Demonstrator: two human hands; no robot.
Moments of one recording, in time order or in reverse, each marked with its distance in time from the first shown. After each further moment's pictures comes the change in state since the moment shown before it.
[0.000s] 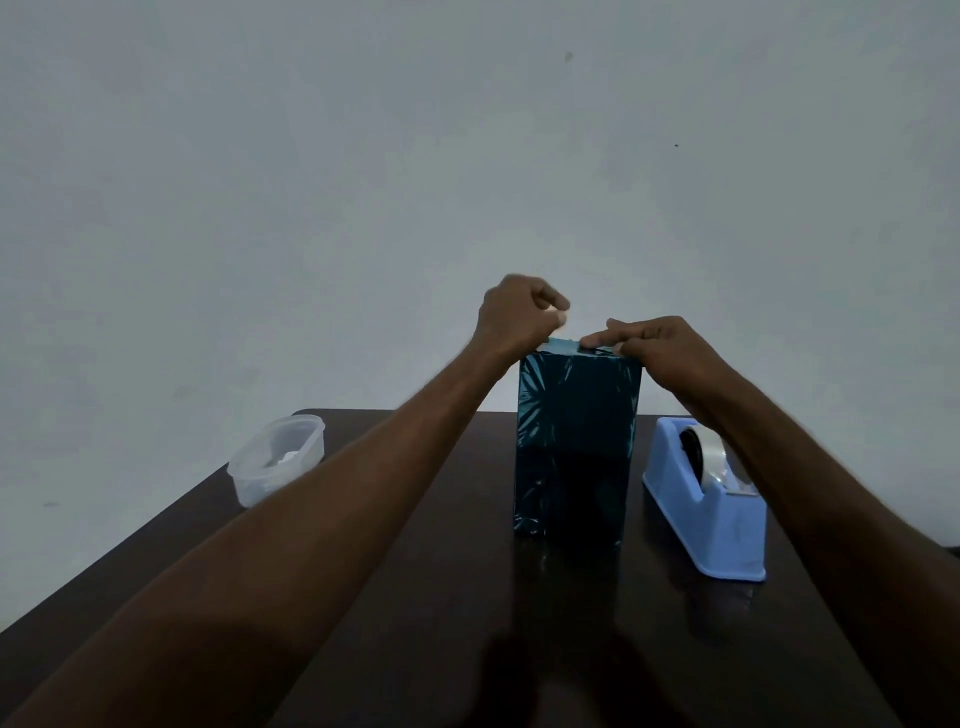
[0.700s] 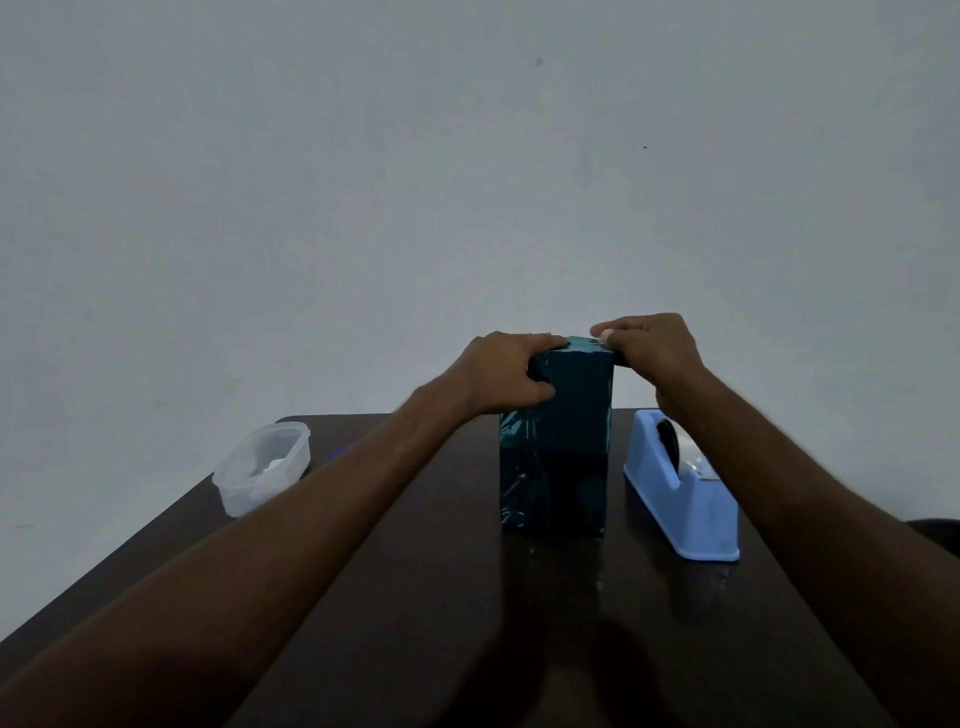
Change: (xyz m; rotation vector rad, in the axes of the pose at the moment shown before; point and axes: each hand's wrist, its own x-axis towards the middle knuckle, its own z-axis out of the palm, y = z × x) left_hand -0.036 -0.014 -0.005 0.465 -0.386 0.307; right_hand 0.005 0.011 0.000 0.082 0.350 0.195
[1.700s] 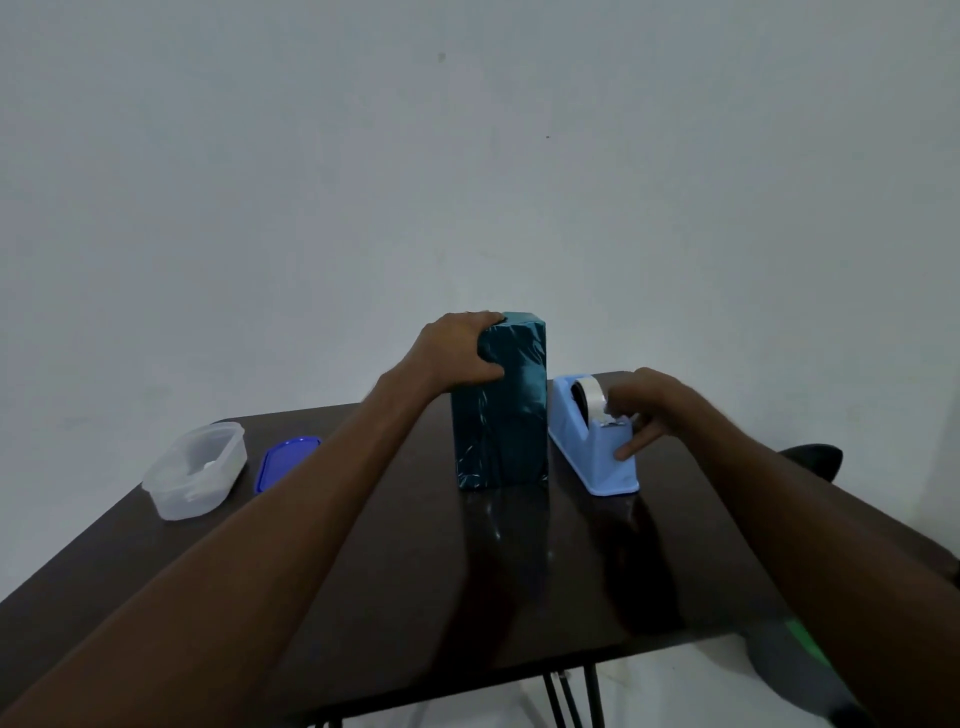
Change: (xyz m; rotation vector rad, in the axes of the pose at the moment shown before) left_hand 0.015 0.025 0.016 -0.002 -0.014 -0.021; right_hand -0.060 0.036 -0.077 -0.466 -0.194 0.585
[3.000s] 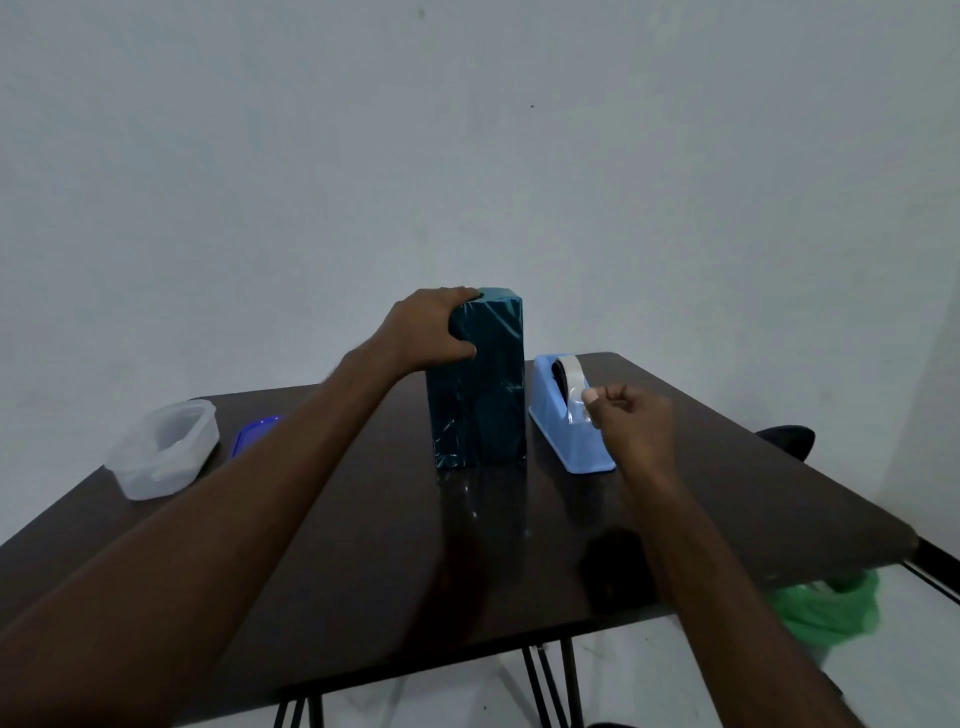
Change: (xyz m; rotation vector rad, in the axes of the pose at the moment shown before) left_hand -0.016 0.005 -0.003 -0.049 -0.003 -0.002; right_hand -0.043 0.057 0.059 0.603 0.479 -0.312
